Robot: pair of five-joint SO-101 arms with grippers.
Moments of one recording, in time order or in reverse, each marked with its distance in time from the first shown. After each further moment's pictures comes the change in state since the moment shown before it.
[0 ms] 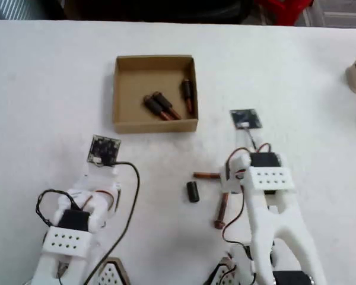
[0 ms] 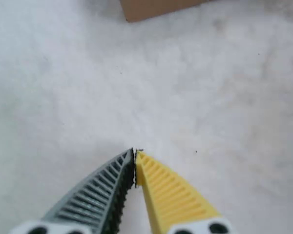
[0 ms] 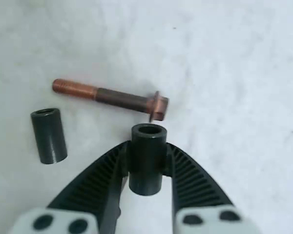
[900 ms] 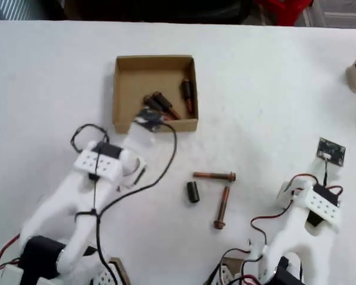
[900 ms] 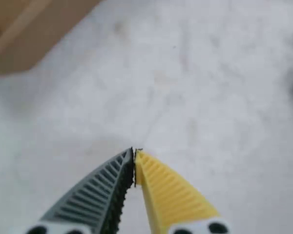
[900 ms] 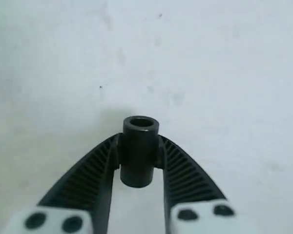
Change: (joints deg) left arm 11.3 53.0 -43.4 14.4 -13.4; right arm 38.2 -0.9 12.2 -17.8 5.6
